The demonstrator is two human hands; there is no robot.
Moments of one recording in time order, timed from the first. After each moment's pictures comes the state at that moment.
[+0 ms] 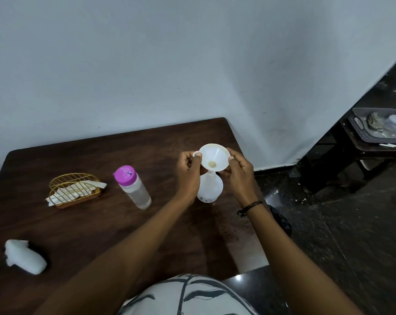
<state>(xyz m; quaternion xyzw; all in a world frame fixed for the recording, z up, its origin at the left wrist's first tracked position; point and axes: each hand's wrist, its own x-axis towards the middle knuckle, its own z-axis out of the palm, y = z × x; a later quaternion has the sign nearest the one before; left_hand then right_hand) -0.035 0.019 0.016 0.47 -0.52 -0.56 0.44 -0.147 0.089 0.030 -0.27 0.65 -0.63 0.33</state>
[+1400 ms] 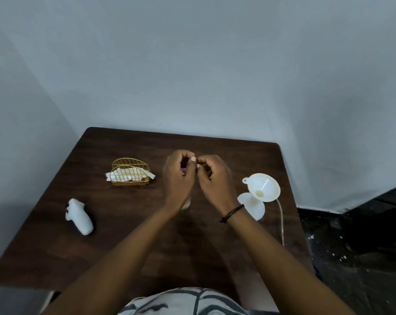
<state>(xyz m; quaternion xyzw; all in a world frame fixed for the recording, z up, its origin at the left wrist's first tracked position) 0.102 -0.004 0.056 0.51 -0.64 -0.25 0.52 -0.015 0.020 0.059 -0.64 0.59 -0.47 0.18</state>
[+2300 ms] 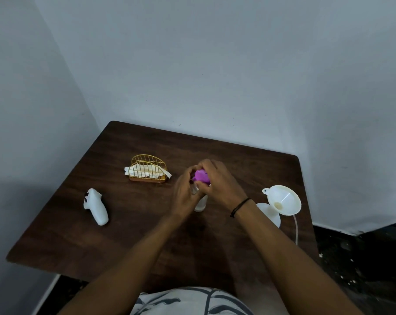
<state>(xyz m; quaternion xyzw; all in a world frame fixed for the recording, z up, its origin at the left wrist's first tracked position) 0.147 0.003 0.004 0.52 -0.64 -0.36 0.44 0.007 -0.013 0.046 -0.79 0.53 -0.24 0.20</state>
